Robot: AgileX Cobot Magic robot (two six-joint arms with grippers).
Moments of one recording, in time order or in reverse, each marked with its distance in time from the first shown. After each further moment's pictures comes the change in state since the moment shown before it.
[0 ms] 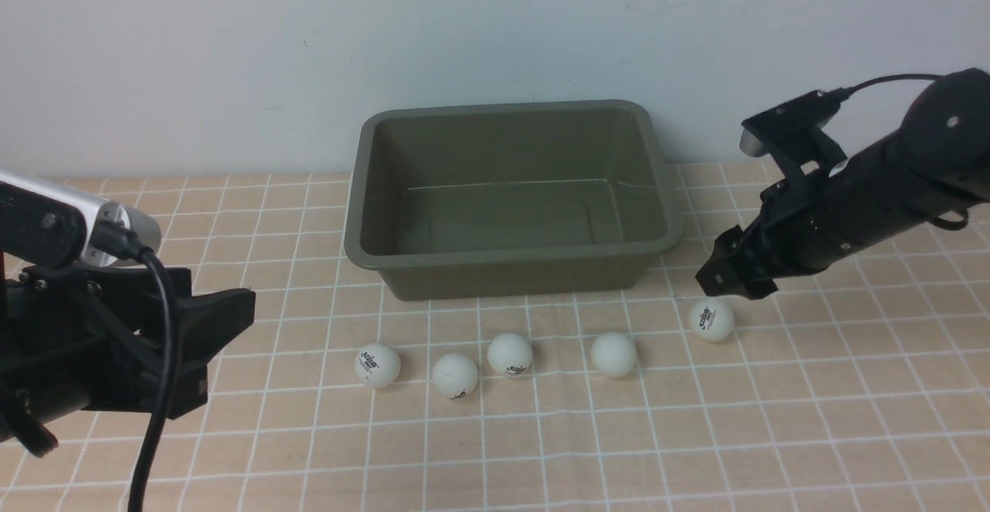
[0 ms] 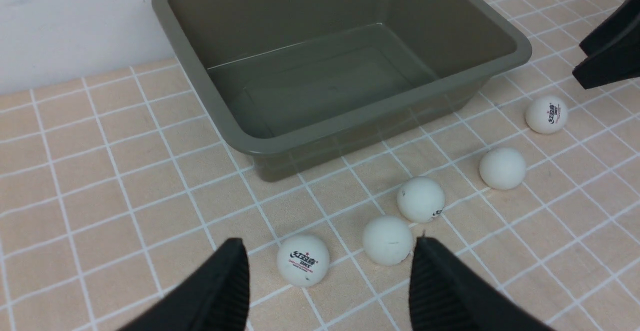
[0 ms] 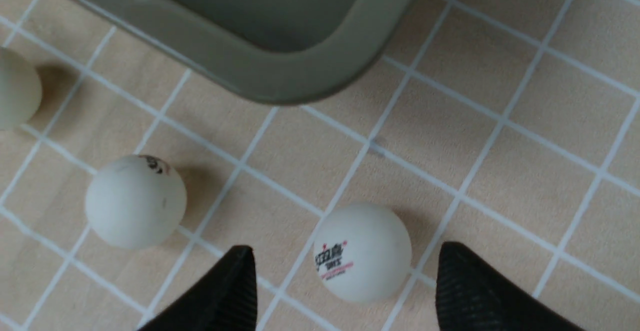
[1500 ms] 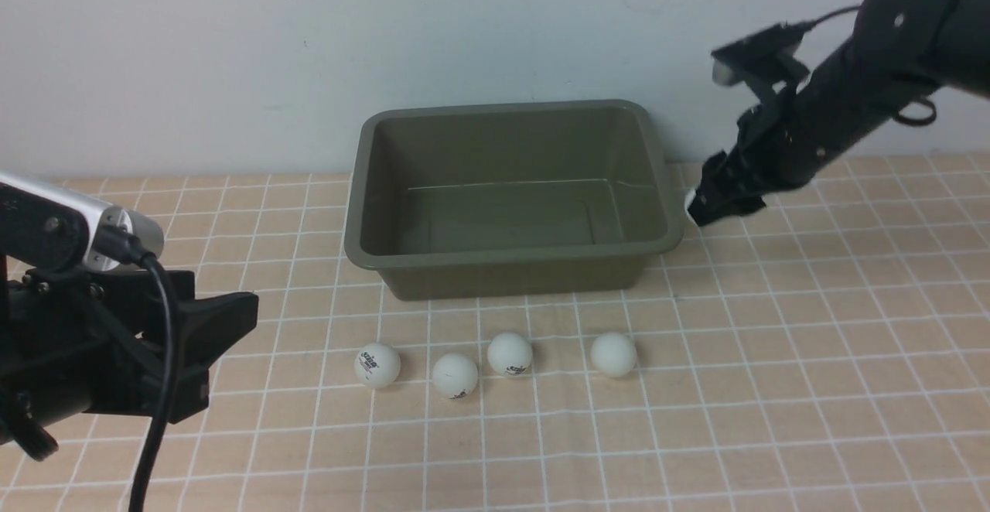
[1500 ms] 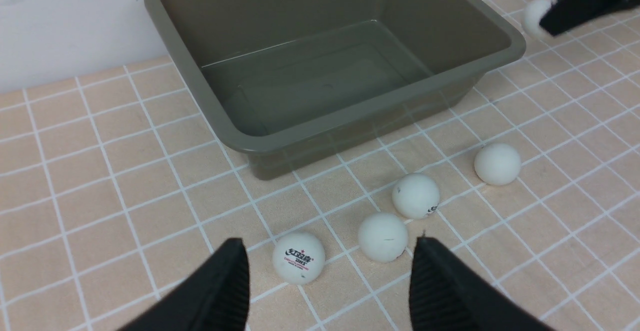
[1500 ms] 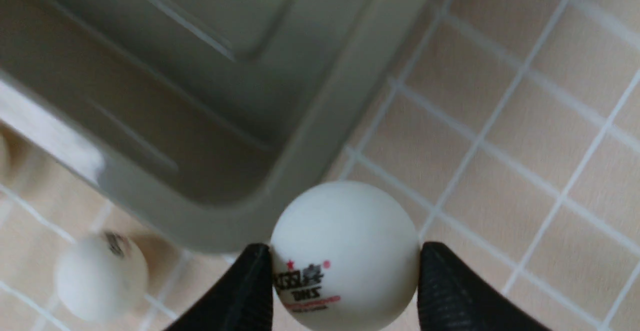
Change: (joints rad) right arm 0.000 0.151 -0.427 -0.122 0.285 0.116; left arm 0.000 0.000 0.000 0.000 0.011 0.008
